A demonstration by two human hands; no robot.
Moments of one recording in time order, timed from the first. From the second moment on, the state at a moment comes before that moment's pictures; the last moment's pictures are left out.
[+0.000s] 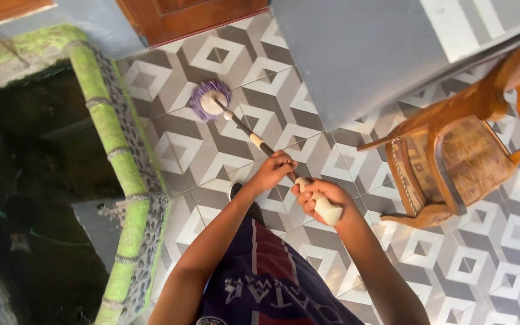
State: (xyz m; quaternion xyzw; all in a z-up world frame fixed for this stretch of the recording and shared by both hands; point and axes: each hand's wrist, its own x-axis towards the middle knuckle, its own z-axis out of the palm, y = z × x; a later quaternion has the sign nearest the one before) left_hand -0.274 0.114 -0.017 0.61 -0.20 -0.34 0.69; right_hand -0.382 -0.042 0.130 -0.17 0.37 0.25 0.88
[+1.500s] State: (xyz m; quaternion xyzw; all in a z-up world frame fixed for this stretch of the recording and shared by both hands) left_hand -0.092 0.114 -0.173 0.83 -0.51 -0.07 0.23; right_hand -0.285 0.039 -0.031 -0.30 0.42 0.18 0.84
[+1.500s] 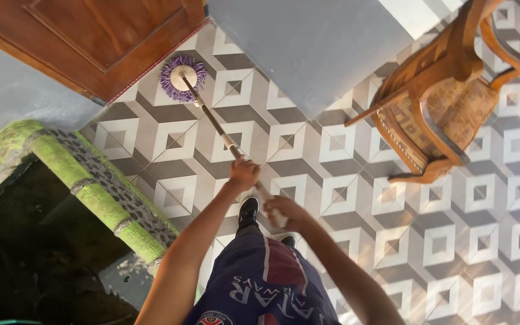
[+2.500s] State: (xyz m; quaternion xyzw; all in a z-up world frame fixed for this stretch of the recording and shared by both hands) left_hand -0.168 0.031 -0.074 0.73 -0.57 -0.16 0.35; right_hand -0.354 -0.069 0.010 -0.21 0.47 0.04 0.86
